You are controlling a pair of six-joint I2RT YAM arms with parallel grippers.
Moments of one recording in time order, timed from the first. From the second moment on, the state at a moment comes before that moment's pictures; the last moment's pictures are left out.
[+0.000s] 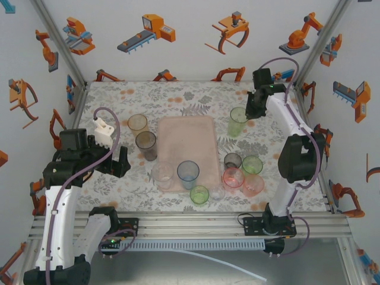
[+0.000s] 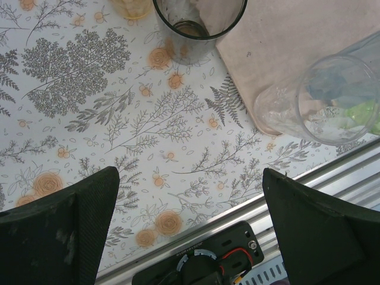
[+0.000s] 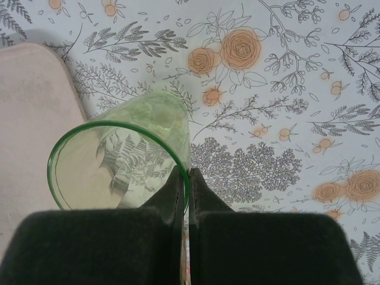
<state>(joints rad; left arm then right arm) -0.03 0.77 1.01 -1.07 0.36 0.28 0.15 1.85 1.67 -0.88 0.02 0.27</state>
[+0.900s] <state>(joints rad) -0.03 0.79 1.01 -1.06 0.35 0.28 0.26 1.44 1.62 -1.02 0.02 0.27</state>
